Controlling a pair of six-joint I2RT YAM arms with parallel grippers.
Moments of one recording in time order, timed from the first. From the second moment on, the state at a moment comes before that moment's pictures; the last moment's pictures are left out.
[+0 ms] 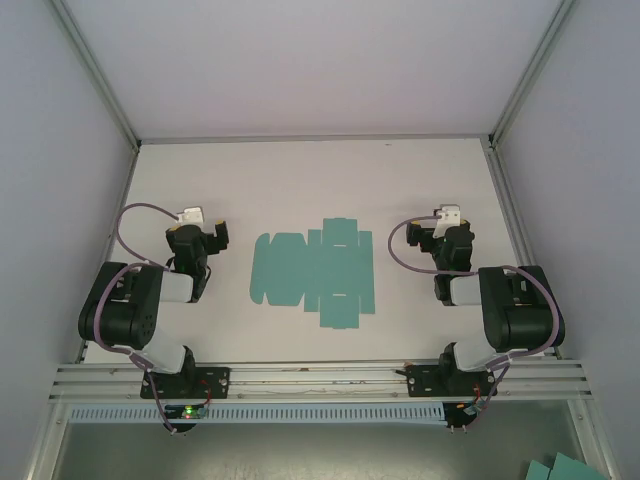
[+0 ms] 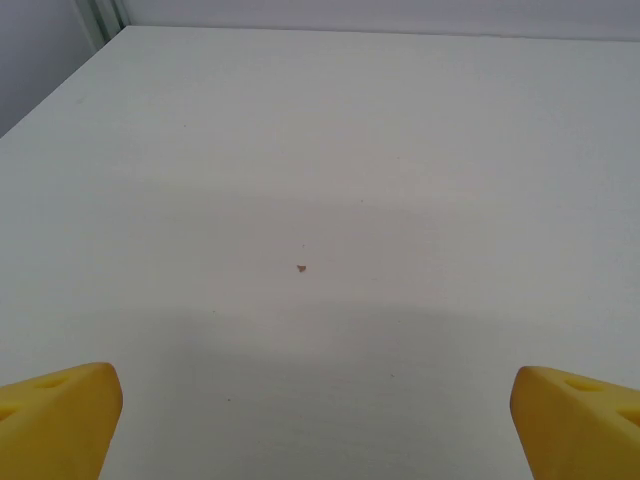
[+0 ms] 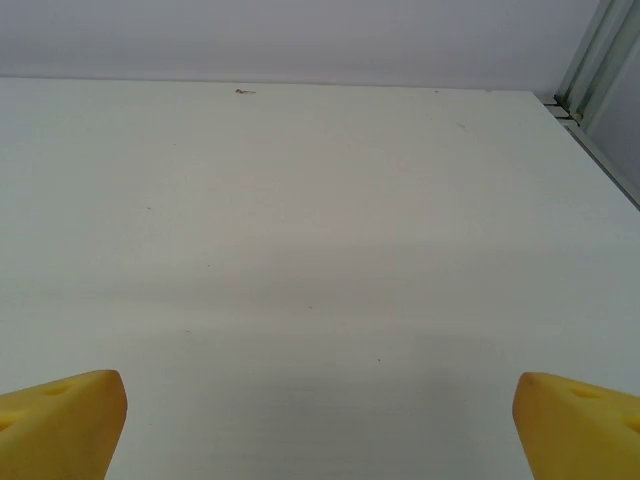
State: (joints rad) left arm -0.03 1.56 0.38 0.78 -0.18 -0.08; right arm 0.00 1.52 0.32 0.89 0.02 0.00
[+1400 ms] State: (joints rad) left arm -0.03 1.26 0.53 0.38 -0.17 -0.15; right arm 0.06 1.23 0.44 0.55 0.10 0.04
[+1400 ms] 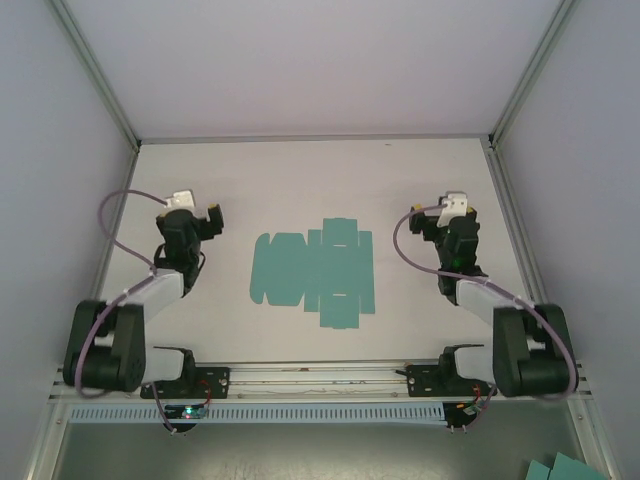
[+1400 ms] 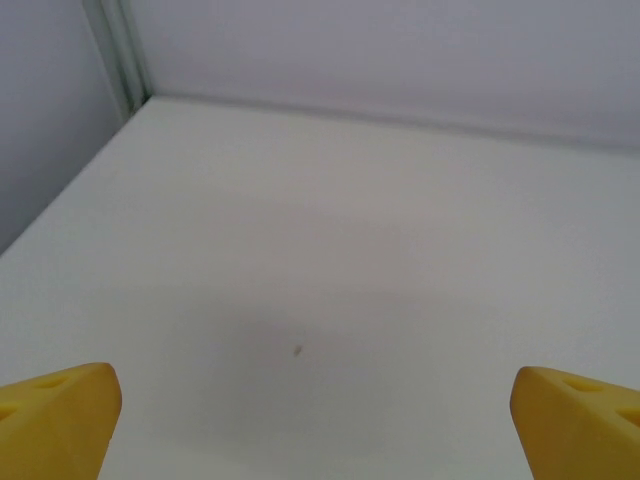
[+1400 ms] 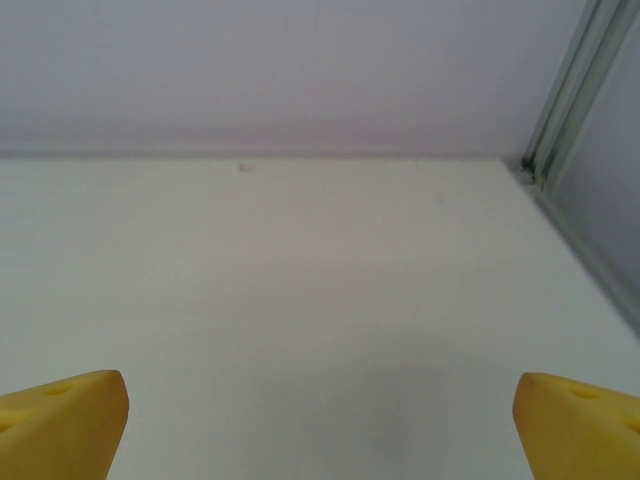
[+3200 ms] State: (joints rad) left arm -0.19 1.64 0.84 -0.34 0.57 -0.60; right arm 0.51 1.63 0.74 -0.21 0.04 0.63
